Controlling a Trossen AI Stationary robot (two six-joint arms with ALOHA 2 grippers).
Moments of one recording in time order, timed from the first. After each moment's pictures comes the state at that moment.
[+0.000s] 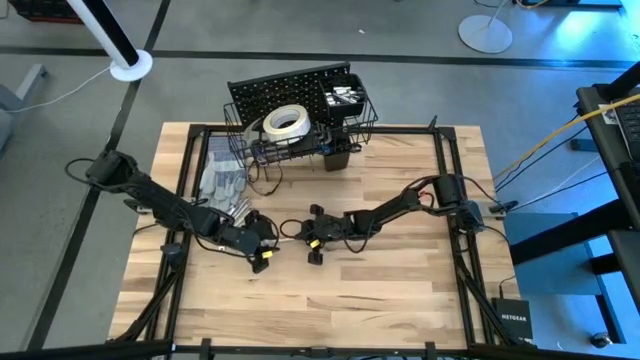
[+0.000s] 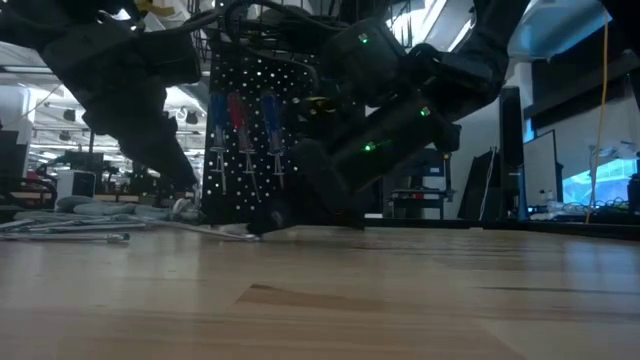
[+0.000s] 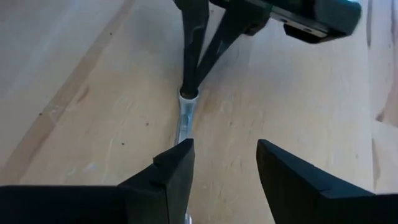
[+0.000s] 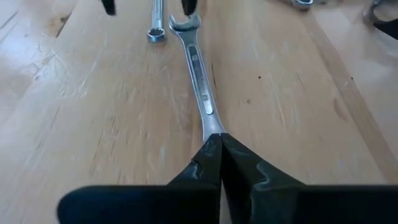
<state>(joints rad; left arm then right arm) -0.38 1.36 0.56 -0.05 -0.36 -0.60 0.12 2.16 1.10 0.45 0.10 0.07</state>
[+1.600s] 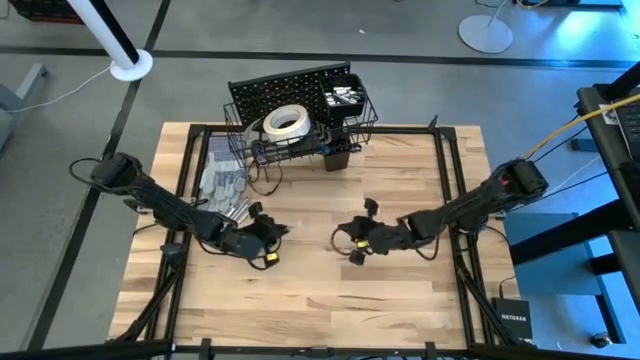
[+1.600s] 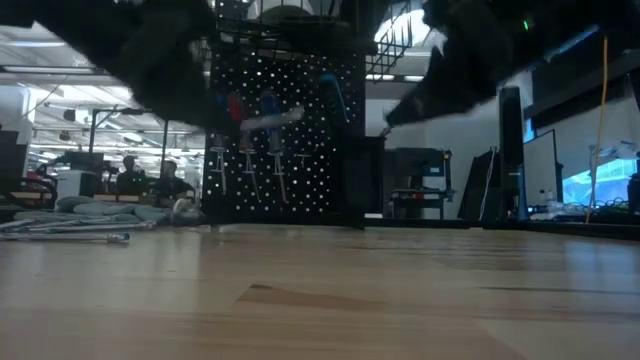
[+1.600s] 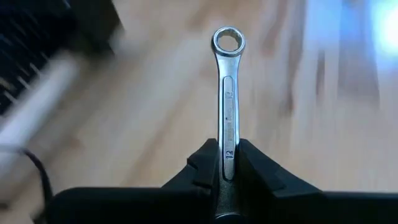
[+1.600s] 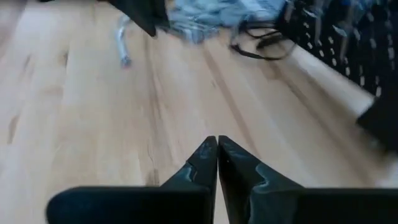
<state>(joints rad) -0.42 1.42 0.64 0.04 -0.71 -0.46 0.36 1.50 0.77 0.11 0.57 0.29</state>
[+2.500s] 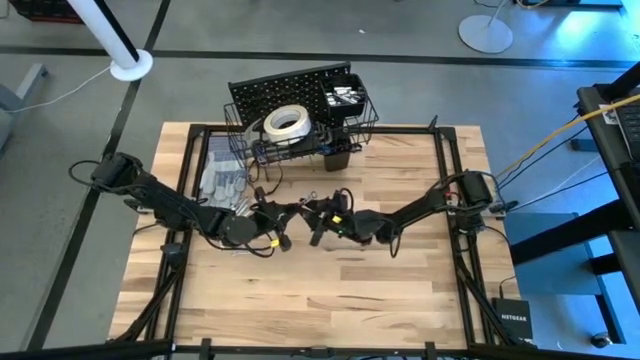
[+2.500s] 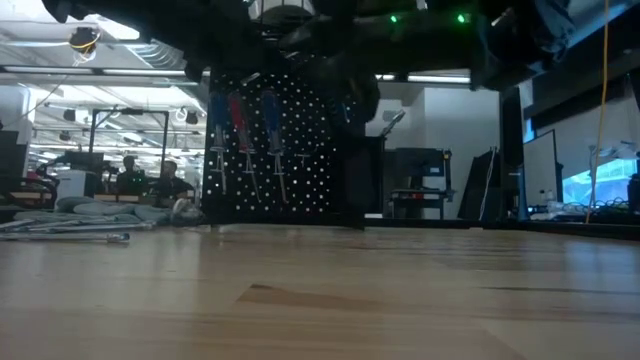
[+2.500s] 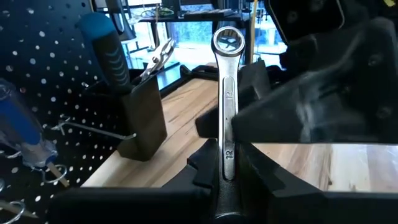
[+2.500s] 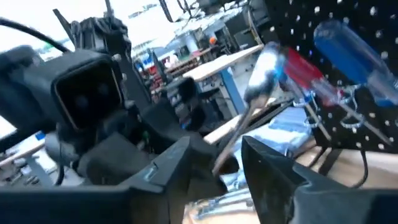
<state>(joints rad) -0.36 1.42 0.64 0.52 -0.90 -0.15 0.21 1.94 0.93 1.17 0.60 0.41</state>
